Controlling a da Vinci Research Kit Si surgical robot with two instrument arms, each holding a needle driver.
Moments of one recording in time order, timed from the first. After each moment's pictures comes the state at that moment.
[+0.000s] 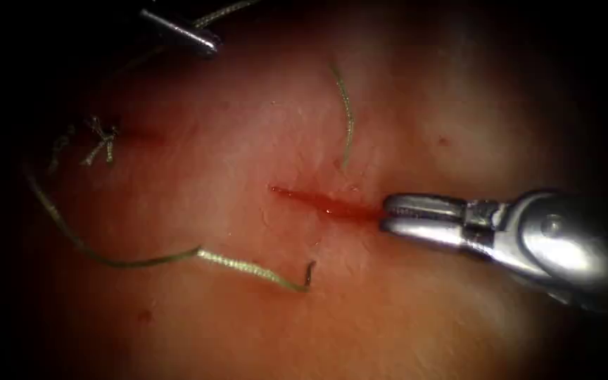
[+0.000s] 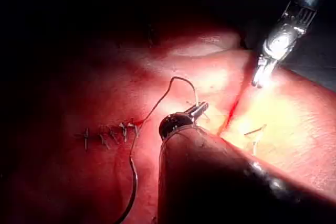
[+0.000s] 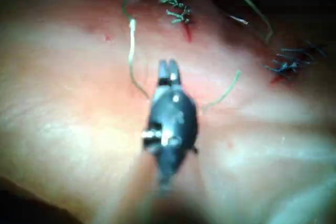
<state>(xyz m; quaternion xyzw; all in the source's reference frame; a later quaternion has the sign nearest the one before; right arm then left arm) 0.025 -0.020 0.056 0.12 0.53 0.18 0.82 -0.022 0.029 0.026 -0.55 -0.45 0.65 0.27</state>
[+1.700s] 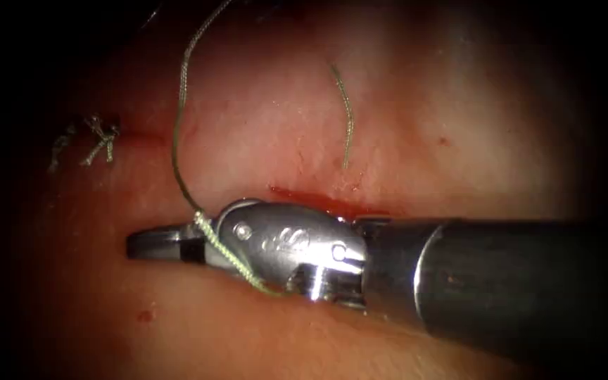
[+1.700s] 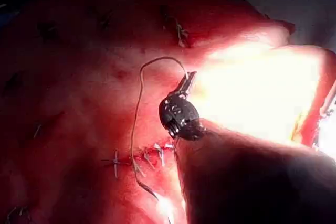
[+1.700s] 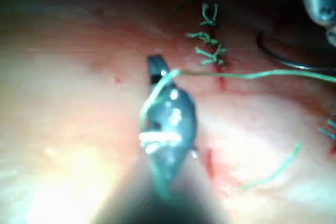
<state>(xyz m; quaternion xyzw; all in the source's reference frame) 0.043 -0.024 0.065 0.21 0.61 0.11 0.76 -0.028 0.040 0.037 -0.69 -0.25 0.63 0.24</state>
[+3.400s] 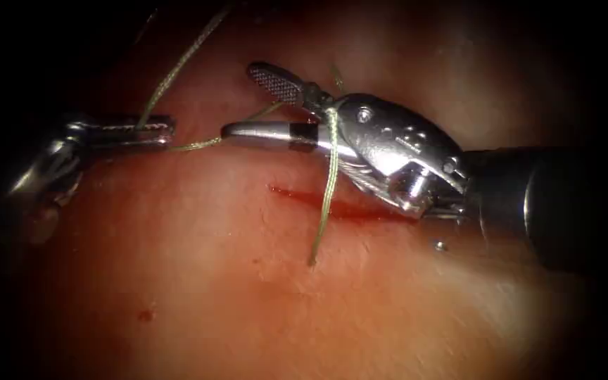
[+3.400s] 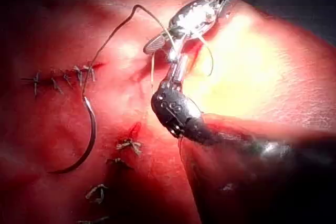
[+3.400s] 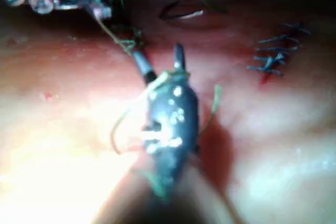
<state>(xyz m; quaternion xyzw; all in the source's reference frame) 0.035 -0.015 0.064 0.03 0.62 0.35 0.70 -0.018 0.018 0.028 -0.76 -0.19 0.57 0.24</state>
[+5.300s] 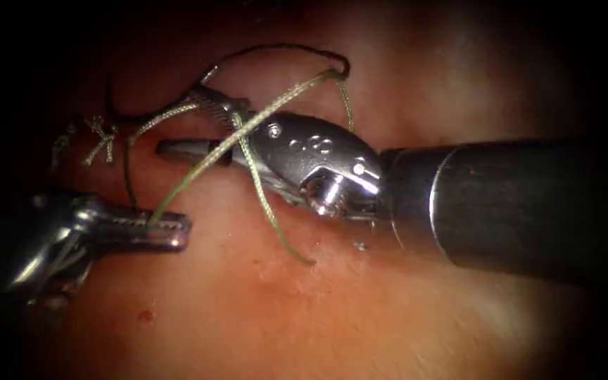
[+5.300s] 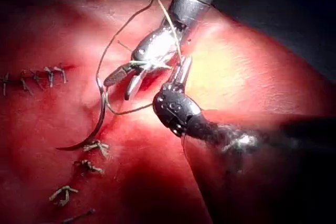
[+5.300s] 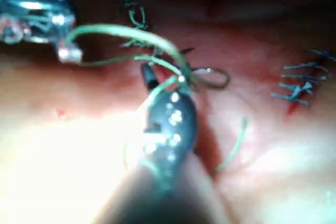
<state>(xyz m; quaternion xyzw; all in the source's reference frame) 0.040 -0.017 0.067 0.11 0.57 0.32 0.75 -0.021 0.013 0.027 -0.75 -0.27 0.54 0.28</state>
